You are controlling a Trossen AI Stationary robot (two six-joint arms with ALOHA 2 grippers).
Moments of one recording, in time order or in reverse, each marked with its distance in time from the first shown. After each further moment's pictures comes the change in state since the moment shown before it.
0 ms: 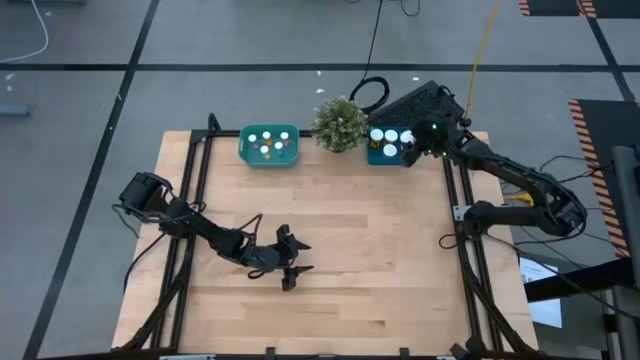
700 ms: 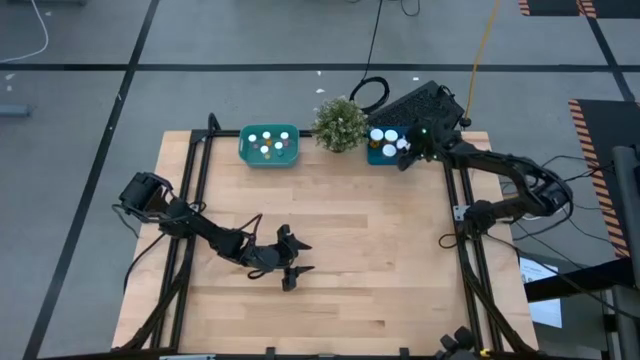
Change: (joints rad) left arm 0.000 0.000 0.000 0.020 -0.001 0.012; right arm -0.036 0.197 -0.090 0.207 -0.009 0.008
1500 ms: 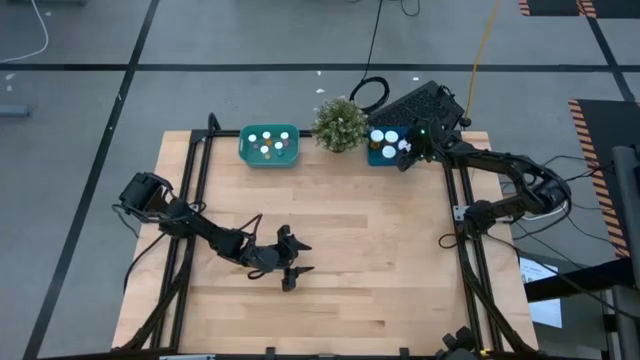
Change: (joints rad) left arm -0.002 0.000 0.000 -0.001 0.008 0.003; right arm 0.000 0.030 0.002 -0.014 0.051 0.009
